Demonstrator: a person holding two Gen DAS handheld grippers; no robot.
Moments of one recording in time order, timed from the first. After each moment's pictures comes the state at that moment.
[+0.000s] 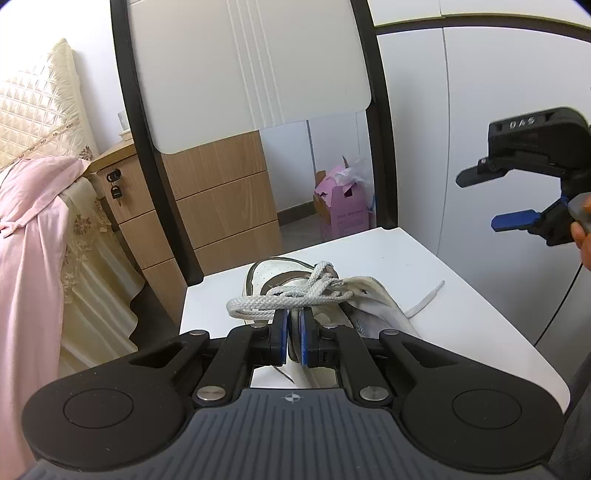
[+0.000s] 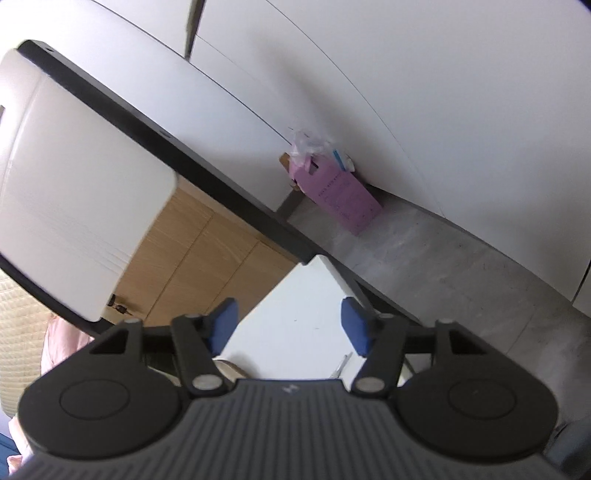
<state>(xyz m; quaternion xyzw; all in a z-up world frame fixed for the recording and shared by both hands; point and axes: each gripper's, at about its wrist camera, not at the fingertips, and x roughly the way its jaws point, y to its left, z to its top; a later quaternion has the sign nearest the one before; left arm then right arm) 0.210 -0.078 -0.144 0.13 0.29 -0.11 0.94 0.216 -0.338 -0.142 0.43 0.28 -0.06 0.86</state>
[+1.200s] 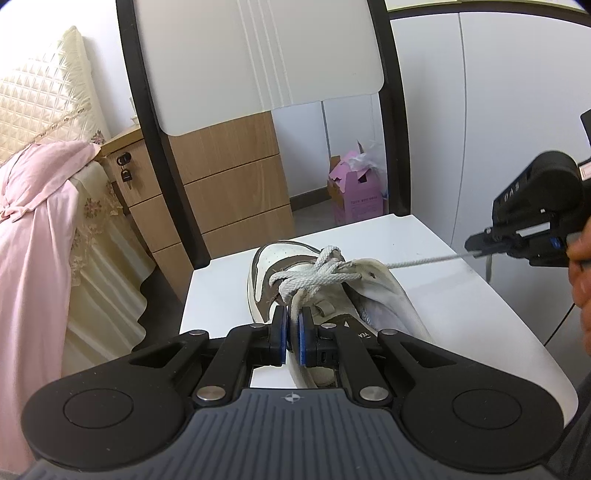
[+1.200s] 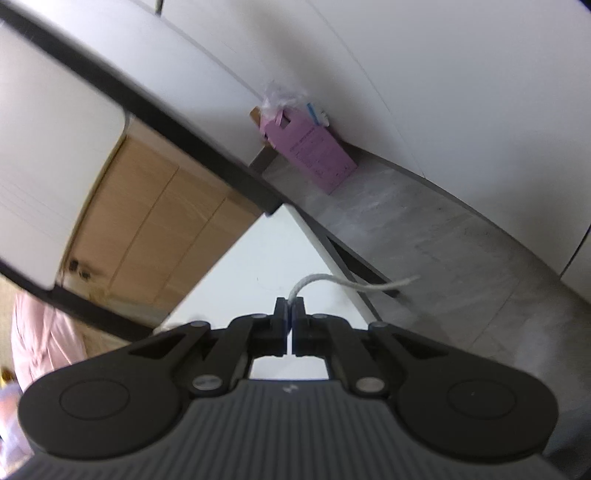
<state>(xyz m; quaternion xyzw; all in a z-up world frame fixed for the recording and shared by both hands) 0.216 -0.088 -0.150 0.14 0.31 -0.08 0.94 0.230 -0.347 -0.180 0.39 0.36 -0.08 0.84</state>
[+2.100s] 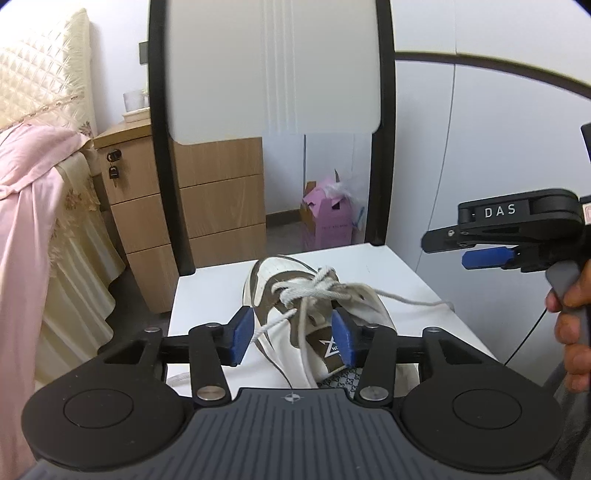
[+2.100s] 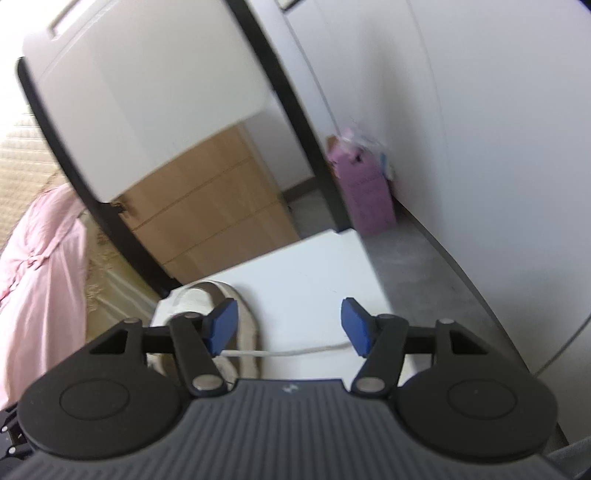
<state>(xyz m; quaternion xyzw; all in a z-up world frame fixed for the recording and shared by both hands) 0.198 -0.043 -0.129 0.05 0.29 -0.14 0.94 0.206 -0.275 -0.122 0.22 0.32 -0.01 0.92</state>
